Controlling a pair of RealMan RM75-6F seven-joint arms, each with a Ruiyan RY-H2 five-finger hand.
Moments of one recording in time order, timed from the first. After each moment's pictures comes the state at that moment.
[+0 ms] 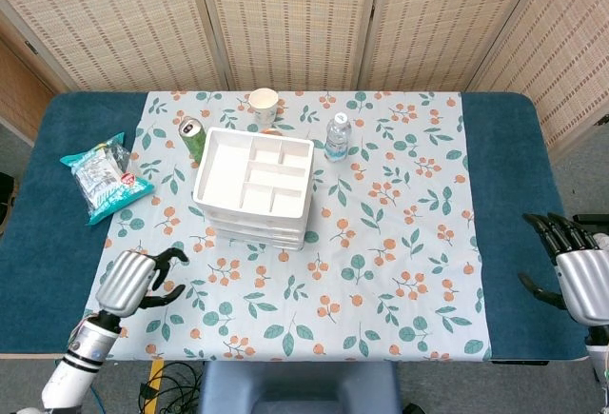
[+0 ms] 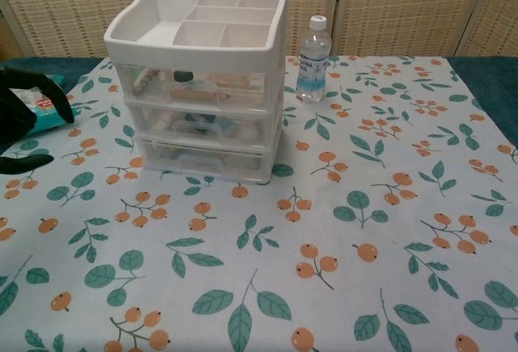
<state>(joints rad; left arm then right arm) -0.37 -1.30 -0.06 -1.70 1.59 1.25 0.01 0.10 -0.97 0.07 -1.68 -1.57 1.50 0.03</state>
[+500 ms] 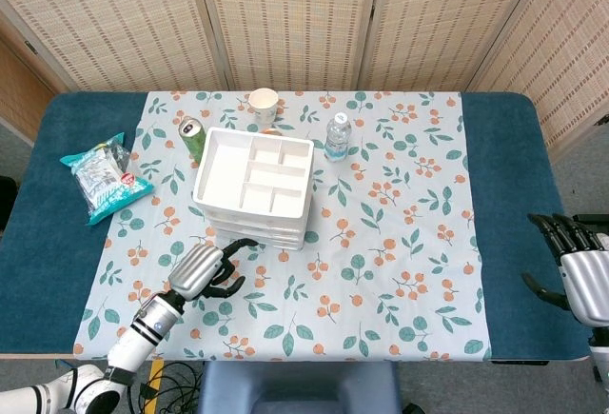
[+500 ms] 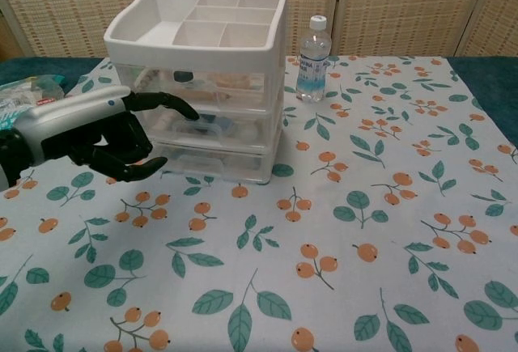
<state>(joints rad) -0.57 -1.47 -0.13 -1.63 1.47 1.01 -0.14 0.09 -0.96 0.07 -1.68 -1.56 1.51 0.03</state>
